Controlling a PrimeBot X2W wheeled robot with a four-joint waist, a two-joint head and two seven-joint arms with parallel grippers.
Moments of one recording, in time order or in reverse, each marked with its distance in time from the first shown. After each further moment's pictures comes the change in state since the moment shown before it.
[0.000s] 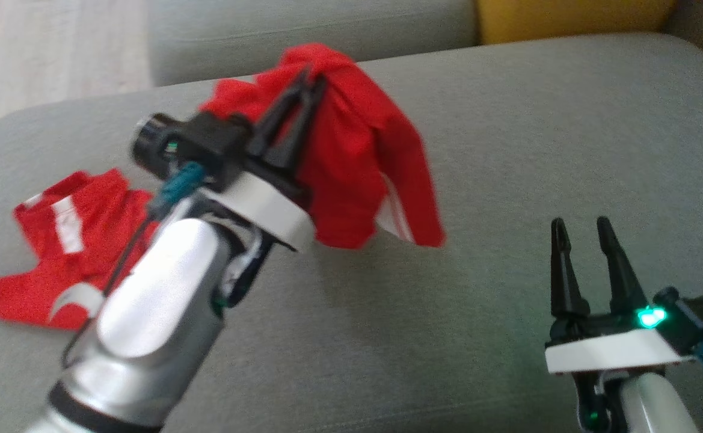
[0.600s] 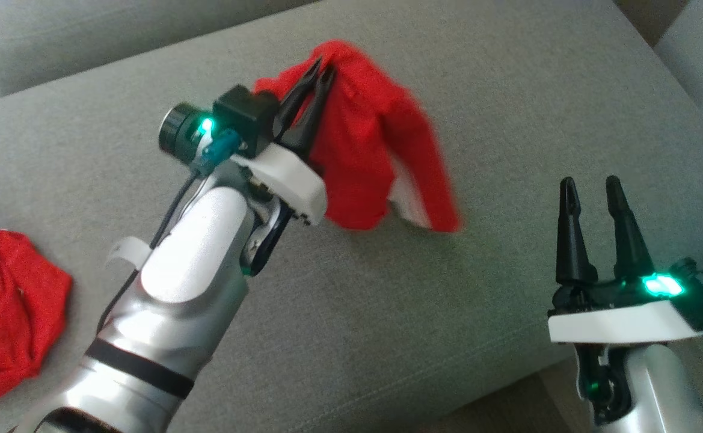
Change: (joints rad) left arm -0.150 -0.158 -0.040 0.399 0.012 -0.044 -0.114; right arm -0.079 0.000 0.009 -0.058 0.053 0.000 0.000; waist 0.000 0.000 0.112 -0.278
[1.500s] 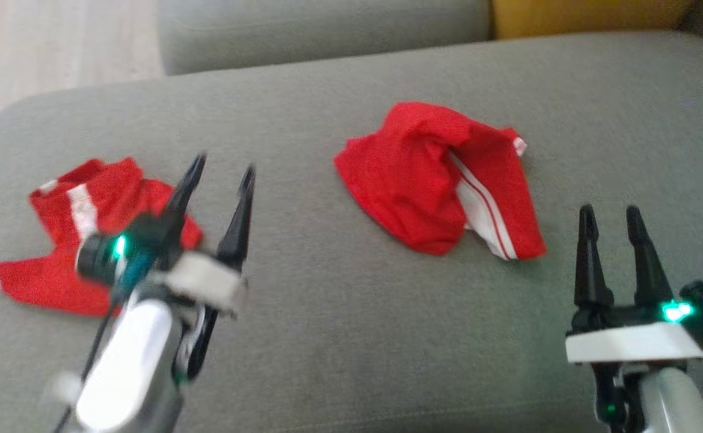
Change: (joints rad) left arm 0.382 0.123 0.210 -0.209 0.104 0.065 -0.008; right arm 0.044 0.000 -0.070 0.043 -0.058 0.000 0.000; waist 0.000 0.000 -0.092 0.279
